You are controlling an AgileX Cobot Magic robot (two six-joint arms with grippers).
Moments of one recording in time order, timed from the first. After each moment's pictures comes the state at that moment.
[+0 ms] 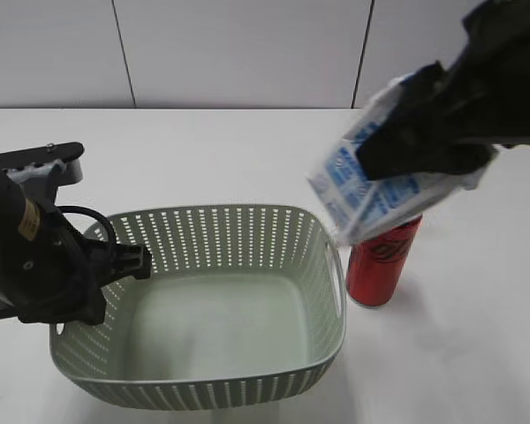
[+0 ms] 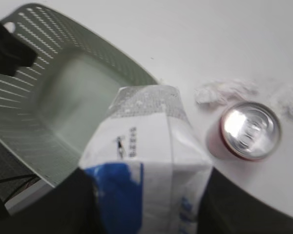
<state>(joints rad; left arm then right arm) -0.72 1.43 -0.77 0.04 0.73 -0.80 0.70 1.24 -1.11 0.17 0.87 -0.04</state>
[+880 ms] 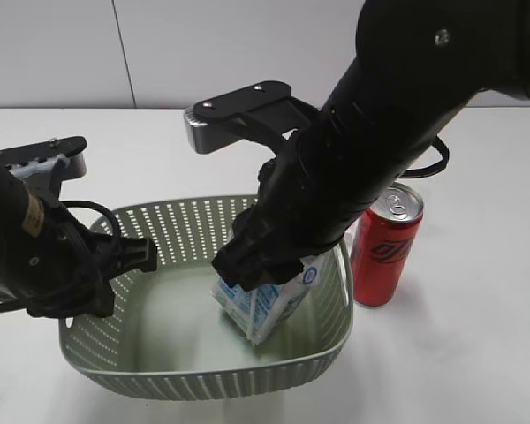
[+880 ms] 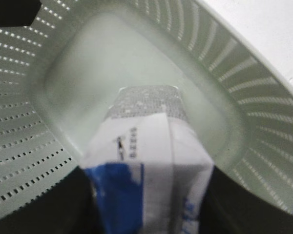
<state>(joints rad) -0.72 1.43 -0.77 0.04 0.69 -0.80 0.86 1.66 -1.16 0.20 0.75 -0.05</state>
